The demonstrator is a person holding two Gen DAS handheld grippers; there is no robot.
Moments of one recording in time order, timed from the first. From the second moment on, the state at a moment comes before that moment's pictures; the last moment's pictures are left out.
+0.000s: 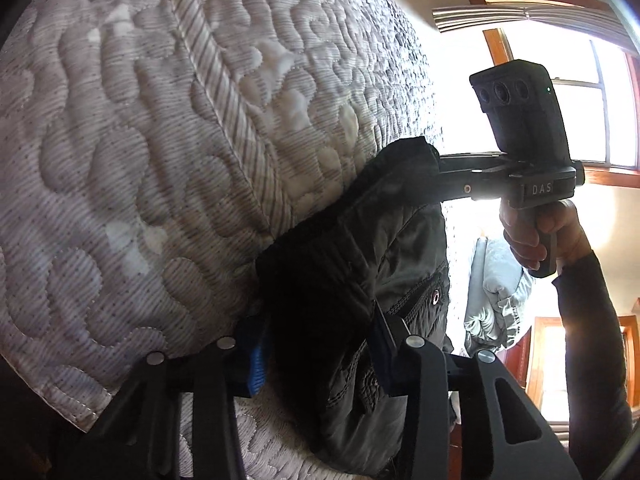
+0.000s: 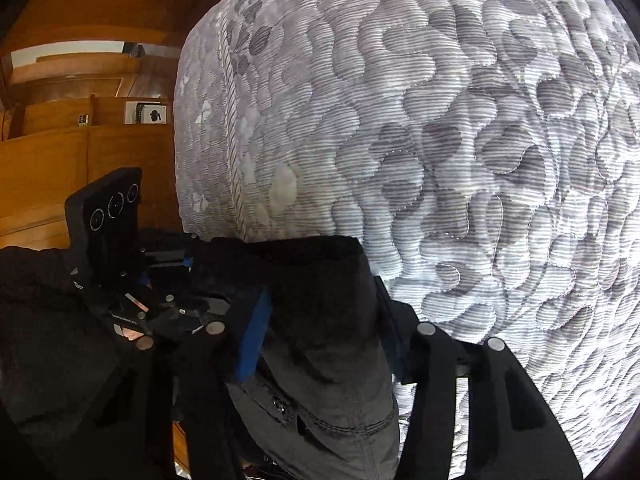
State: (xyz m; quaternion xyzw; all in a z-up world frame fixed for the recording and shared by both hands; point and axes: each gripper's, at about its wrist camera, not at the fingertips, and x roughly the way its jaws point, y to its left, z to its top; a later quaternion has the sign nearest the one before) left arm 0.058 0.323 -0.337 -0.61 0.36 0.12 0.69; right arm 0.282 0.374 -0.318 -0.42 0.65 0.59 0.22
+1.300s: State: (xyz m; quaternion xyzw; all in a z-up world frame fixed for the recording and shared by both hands) left arm 0.089 0.165 -0.110 -0.40 0.34 -0.02 0.85; right arm 0.287 0.157 -0.048 -0.45 0.53 0.56 0.45
